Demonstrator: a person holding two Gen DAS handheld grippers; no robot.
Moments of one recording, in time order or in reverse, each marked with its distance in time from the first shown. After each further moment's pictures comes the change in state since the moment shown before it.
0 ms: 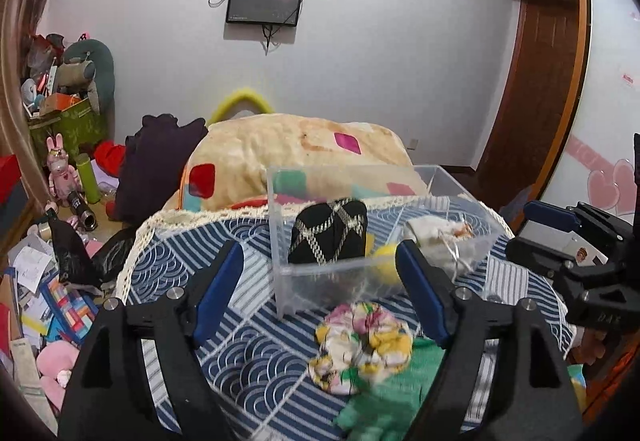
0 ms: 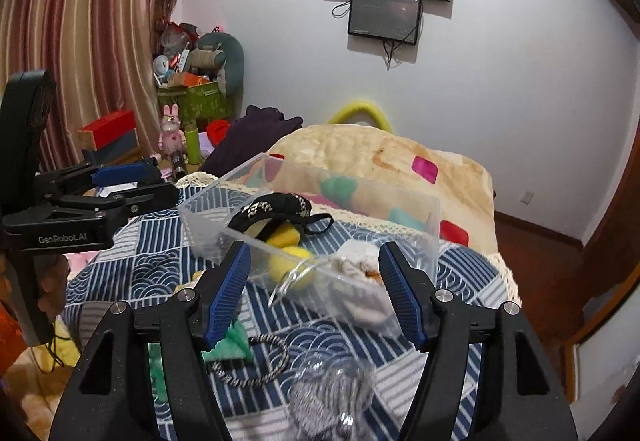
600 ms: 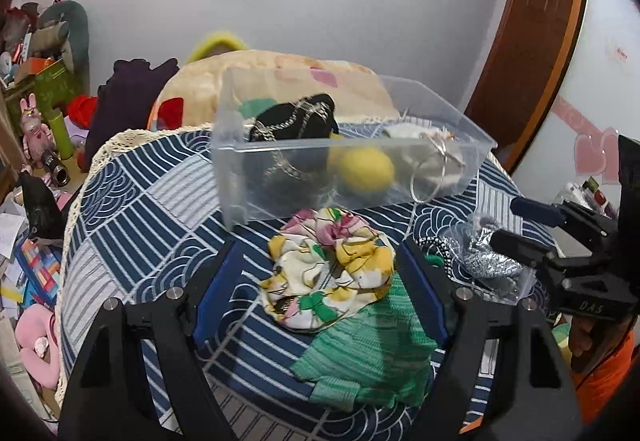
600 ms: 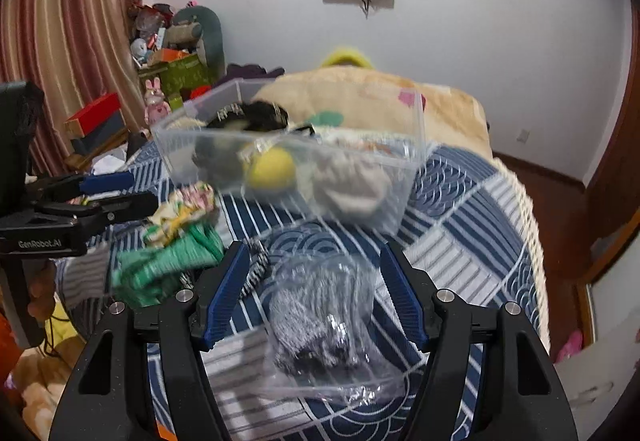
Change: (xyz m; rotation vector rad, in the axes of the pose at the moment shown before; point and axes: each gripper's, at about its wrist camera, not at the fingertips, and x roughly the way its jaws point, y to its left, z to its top) left arm 0.028 -0.022 -0.060 0.004 0.189 -0.076; right arm 0.015 -0.014 -0.069 0.115 0.151 -0.013
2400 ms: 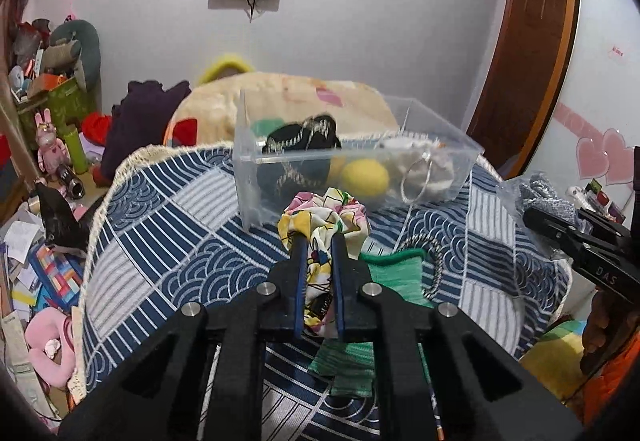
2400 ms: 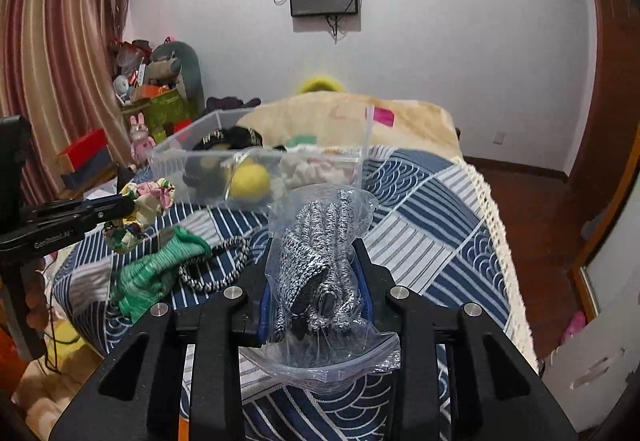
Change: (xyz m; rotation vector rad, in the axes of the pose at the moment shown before) left arm -0.037 -0.008 -0.010 0.016 -0.085 0.038; right arm -0.057 -0.010 -0.014 0.093 -0.129 -0.063
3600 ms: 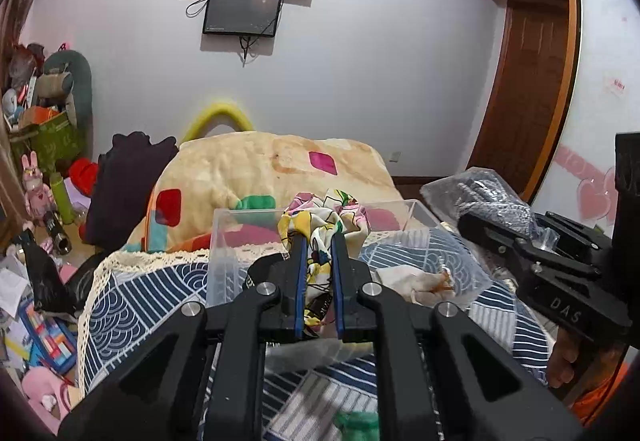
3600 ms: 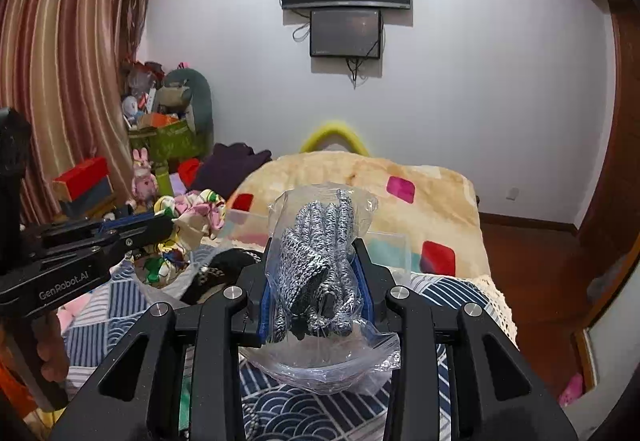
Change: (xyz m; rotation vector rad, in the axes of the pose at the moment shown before) left arm 0.040 -0.008 0.105 -0.003 -0.143 -0.017; right arm 0.057 0.025 0.095 -0.086 -0.112 0.022
